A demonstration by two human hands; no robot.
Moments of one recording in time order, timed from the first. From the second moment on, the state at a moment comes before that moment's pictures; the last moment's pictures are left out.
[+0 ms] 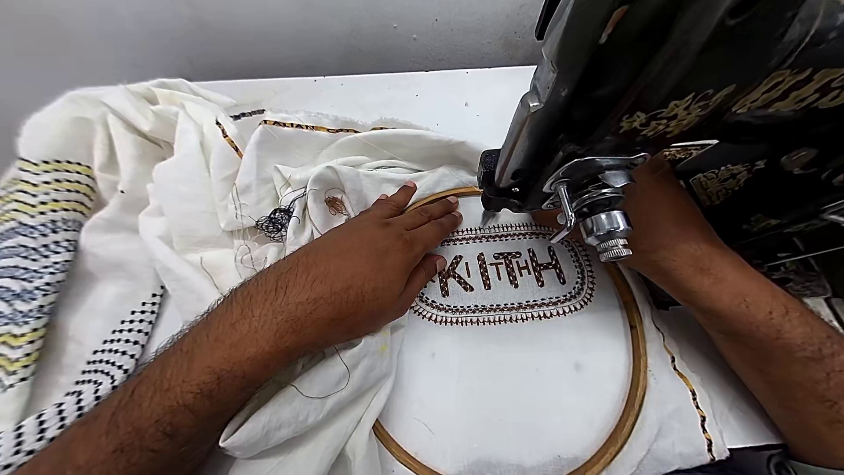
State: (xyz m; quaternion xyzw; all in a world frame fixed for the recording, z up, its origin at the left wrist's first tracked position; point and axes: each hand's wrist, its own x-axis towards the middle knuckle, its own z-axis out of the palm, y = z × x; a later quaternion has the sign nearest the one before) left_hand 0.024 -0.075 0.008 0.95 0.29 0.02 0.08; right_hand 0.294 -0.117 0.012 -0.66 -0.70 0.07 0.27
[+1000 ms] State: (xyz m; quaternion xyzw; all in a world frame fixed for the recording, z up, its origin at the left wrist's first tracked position) left_hand 0.024 -0.074 0.007 0.95 0.29 0.03 0.08; right_hand 0.289 -0.120 0.014 -0.67 -0.69 0.07 0.27
